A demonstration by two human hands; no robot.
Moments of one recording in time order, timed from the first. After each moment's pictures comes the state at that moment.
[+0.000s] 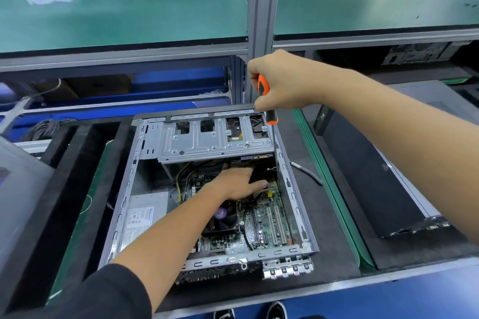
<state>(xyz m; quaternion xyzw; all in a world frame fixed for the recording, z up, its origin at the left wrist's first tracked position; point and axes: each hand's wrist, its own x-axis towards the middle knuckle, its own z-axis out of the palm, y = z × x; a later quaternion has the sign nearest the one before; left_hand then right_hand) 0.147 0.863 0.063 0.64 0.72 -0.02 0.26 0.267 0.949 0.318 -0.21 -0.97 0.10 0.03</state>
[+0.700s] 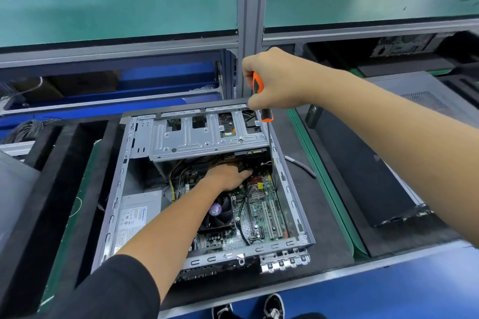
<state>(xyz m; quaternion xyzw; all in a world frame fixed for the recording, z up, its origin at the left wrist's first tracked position) 0.138 0.873 0.048 0.57 0.76 -0.08 0.28 0.269 0.947 0.309 -0.23 -0.97 0.11 0.04</state>
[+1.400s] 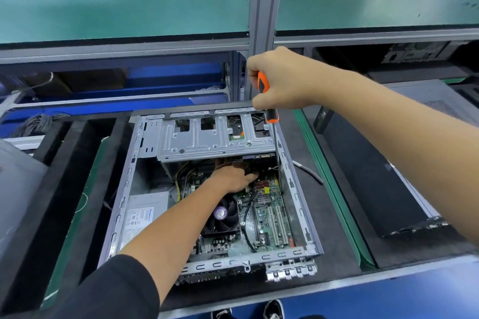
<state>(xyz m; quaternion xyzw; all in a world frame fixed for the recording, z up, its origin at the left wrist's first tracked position) 0.135 0.874 0.053 0.58 0.76 -0.08 0.30 0.255 0.950 0.313 -0.21 -0.97 0.10 0.05</state>
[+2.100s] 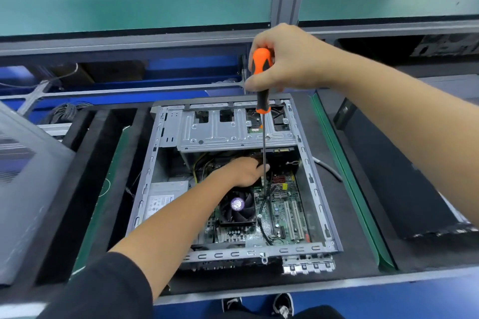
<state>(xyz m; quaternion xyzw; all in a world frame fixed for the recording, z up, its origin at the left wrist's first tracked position) 0.128 0.854 0.079 0.59 0.74 -0.01 0.33 0.230 0.940 0.319 -0.20 -0.94 0.26 0.11</state>
